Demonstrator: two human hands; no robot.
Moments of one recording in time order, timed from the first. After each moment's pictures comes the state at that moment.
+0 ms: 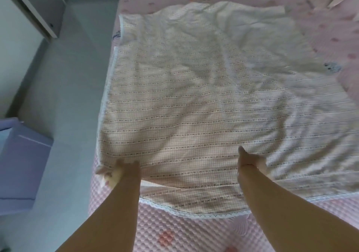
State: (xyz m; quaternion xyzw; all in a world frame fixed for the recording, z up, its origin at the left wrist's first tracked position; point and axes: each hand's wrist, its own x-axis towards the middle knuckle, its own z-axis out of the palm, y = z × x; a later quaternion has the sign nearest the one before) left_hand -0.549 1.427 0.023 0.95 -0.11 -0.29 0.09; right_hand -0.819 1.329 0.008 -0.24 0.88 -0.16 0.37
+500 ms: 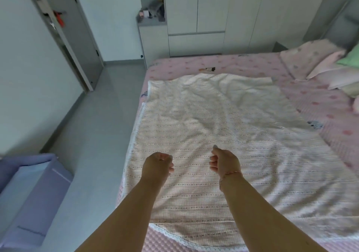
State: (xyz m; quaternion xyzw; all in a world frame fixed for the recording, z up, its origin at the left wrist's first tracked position) left_hand -0.584 1.430 0.204 0.78 -0.28 -0.38 0.41; right_hand -0.751 1.357 0.188 -0.34 0.61 -0.38 0.61
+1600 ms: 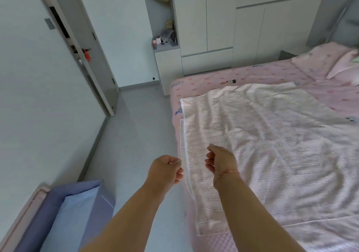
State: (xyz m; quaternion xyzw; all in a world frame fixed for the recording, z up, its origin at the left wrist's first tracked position) left_hand -0.343 1.533 0.293 0.73 -0.35 -0.41 0.43; right_hand -0.478 1.466 0.272 -0.27 0.54 -0.47 0.64
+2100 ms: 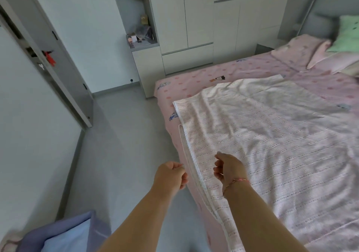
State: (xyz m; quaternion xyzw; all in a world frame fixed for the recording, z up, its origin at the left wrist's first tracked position) left_hand -0.209 1.431 0.248 0.69 -0.37 -0.49 0.38; right_hand -0.363 1.402 0.240 -0.19 0.60 -0.50 0.60
